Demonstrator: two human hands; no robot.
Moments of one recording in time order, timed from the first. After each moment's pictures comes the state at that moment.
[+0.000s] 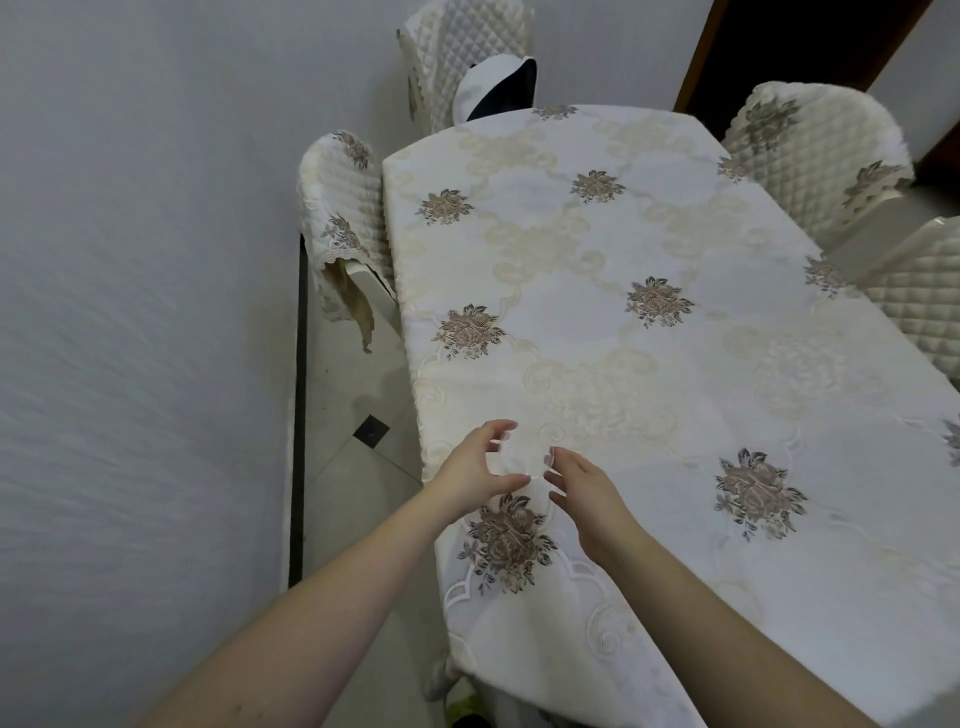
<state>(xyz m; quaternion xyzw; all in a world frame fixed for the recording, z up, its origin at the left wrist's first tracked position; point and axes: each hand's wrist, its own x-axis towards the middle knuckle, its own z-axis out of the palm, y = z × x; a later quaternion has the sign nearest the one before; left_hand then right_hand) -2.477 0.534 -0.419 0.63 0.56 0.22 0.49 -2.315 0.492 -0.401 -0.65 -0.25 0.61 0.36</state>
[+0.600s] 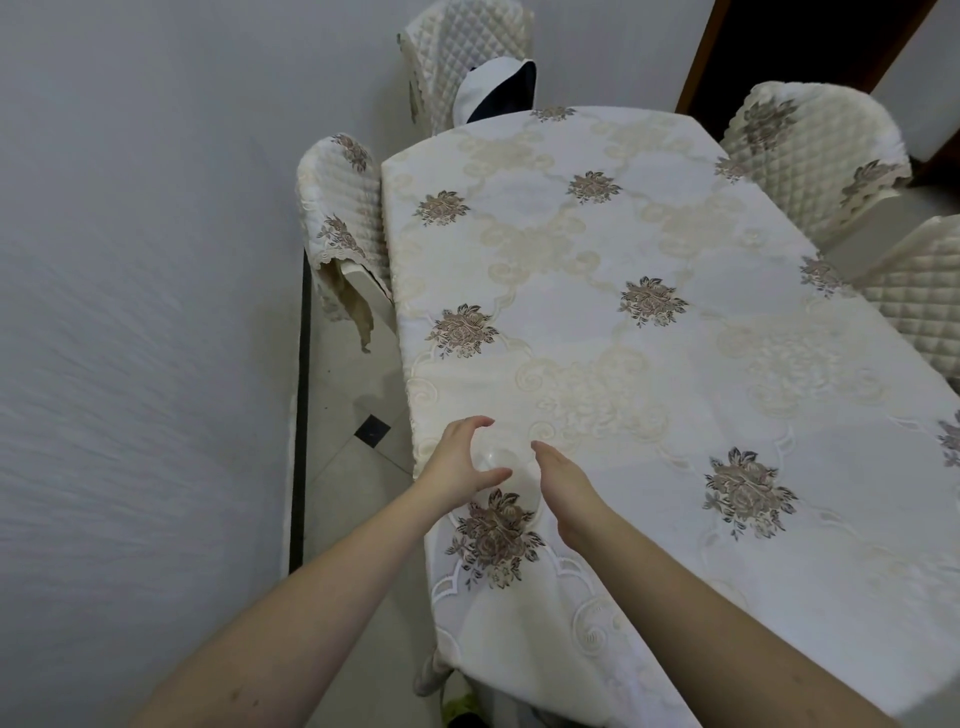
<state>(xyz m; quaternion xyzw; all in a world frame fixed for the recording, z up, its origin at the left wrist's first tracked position) -2.476 0.537 -0.435 0.64 0.62 0.18 0.42 -2.319 0.503 -0.397 -0.67 -0.28 0.62 0.28</state>
